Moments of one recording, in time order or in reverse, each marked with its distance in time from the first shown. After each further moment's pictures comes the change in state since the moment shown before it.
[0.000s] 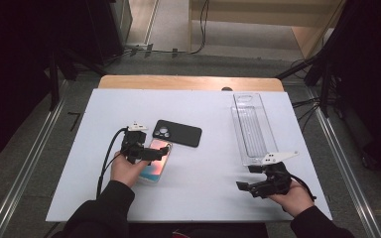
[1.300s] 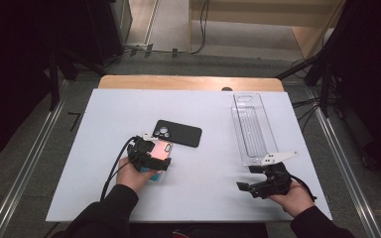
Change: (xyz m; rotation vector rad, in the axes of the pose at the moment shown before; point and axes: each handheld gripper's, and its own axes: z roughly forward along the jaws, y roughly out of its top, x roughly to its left) left arm -0.015 -0.023 0.030 0.132 0.148 0.081; right arm 0.000 -0.001 0.000 0.010 -0.015 -0.006
